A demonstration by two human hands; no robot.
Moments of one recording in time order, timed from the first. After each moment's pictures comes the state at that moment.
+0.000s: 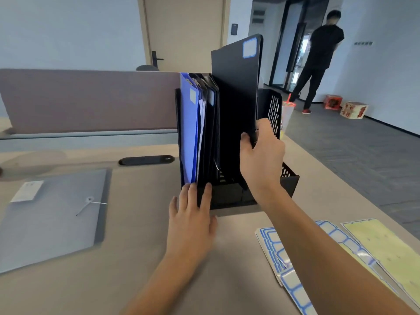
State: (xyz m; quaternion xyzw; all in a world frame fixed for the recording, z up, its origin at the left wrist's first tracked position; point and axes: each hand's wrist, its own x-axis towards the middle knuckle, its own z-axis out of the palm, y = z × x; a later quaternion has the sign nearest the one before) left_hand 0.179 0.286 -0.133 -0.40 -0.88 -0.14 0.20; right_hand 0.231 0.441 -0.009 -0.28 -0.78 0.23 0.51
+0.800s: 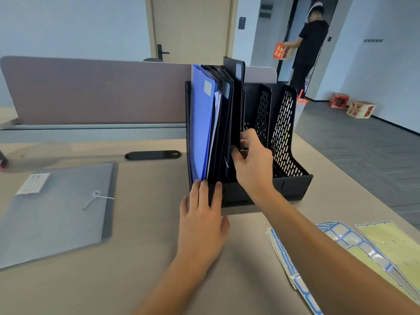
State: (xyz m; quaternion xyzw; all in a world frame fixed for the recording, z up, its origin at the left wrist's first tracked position) left_hand 0.181 0.286 -0.138 -0.40 -0.88 -0.17 0.18; right_hand 0.199 0.439 -0.049 -0.22 -0.83 0.30 0.42
